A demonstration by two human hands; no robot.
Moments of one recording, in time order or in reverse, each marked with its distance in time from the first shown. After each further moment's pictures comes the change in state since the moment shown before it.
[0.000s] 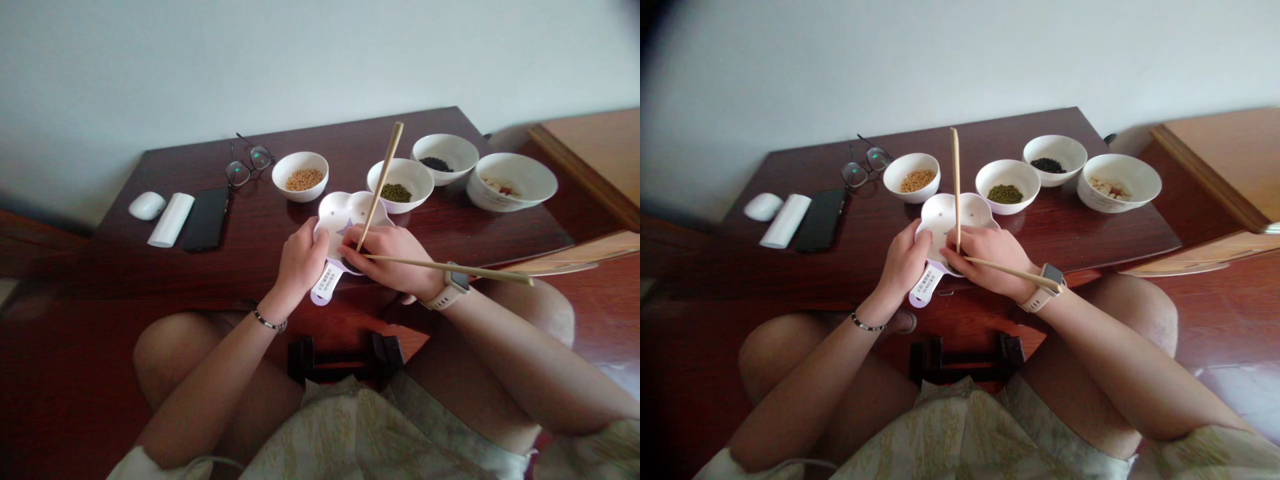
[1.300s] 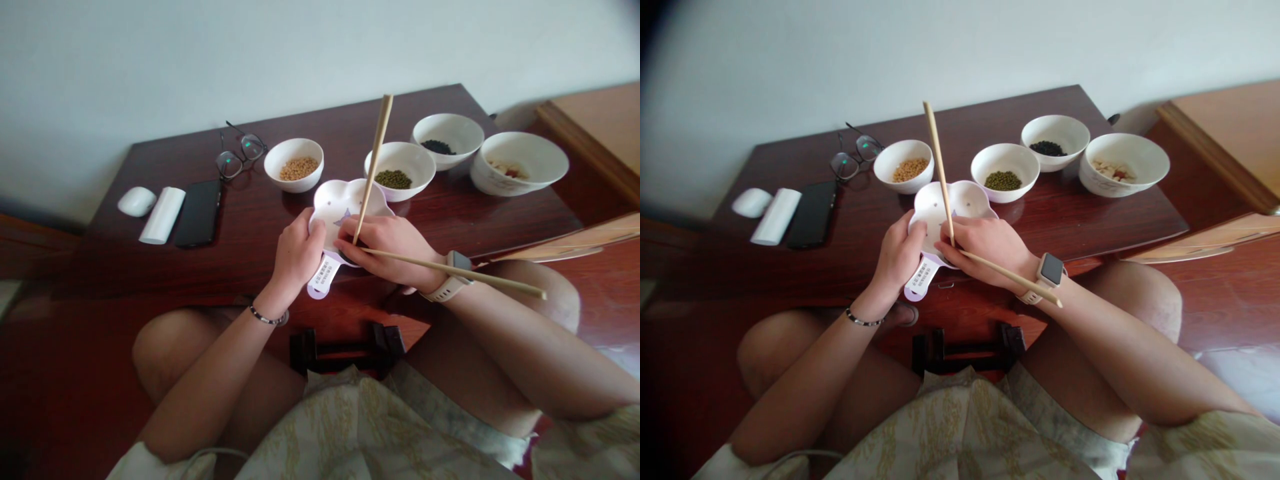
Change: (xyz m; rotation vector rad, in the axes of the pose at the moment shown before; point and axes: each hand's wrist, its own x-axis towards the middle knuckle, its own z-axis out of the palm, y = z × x) left_hand 0.001 0.003 0.000 -0.007 0.016 0.012; right_hand 0.000 -0.004 -0.005 -0.019 -0.047 0.010
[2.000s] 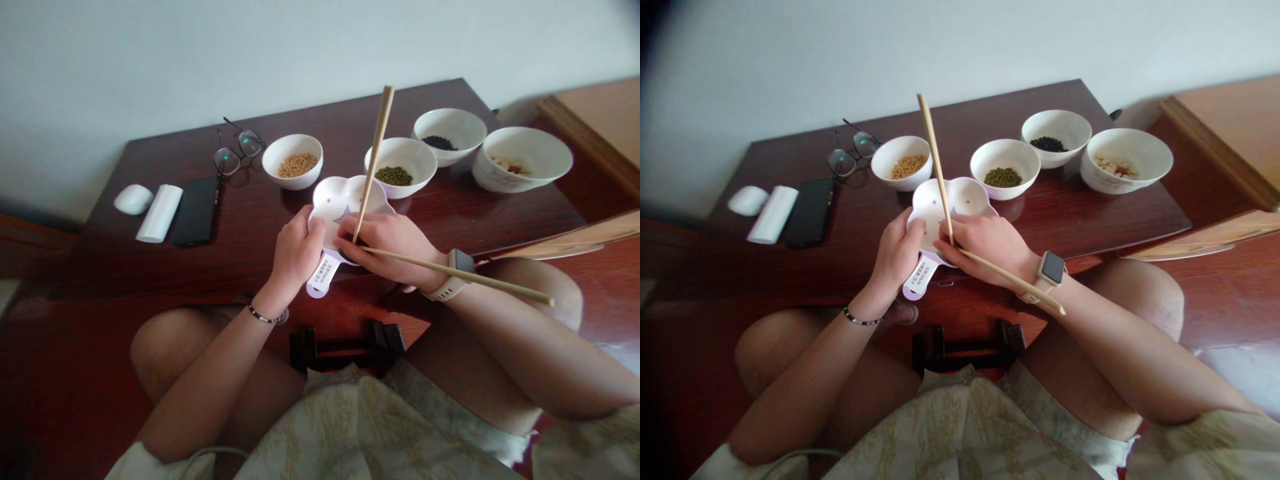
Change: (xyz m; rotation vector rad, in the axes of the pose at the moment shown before) left_hand 0.000 -0.001 0.000 -0.002 -0.003 0.013; right_hand -0.001 -0.001 -0.001 -0.008 -0.015 -0.002
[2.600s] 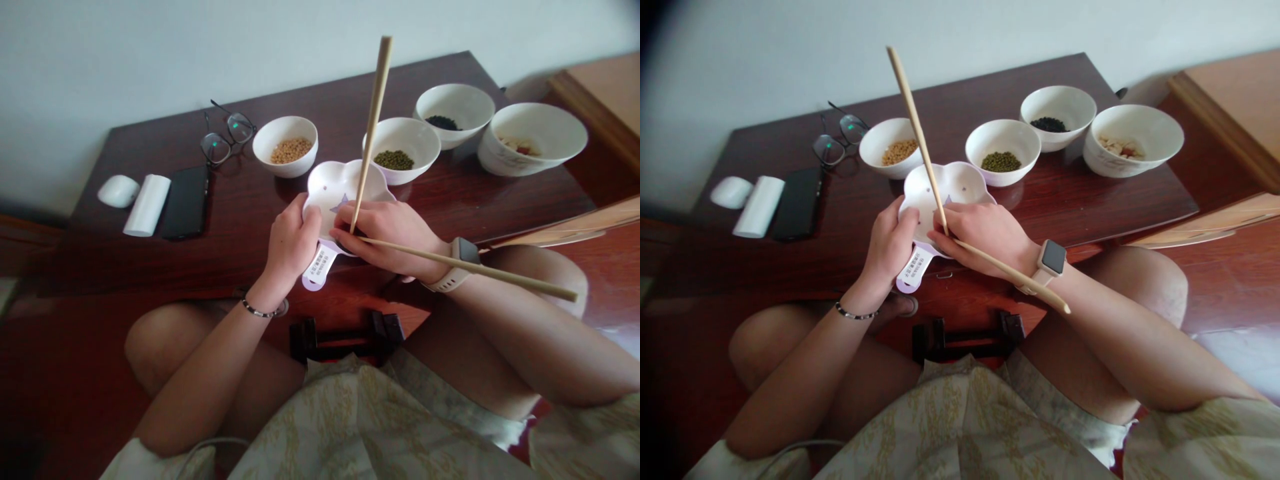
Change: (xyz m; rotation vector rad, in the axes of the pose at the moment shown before) left_hand 0.000 0.000 0.001 -0.011 -0.001 0.013; right_hand 0.000 -0.002 0.000 -0.001 0.026 0.009
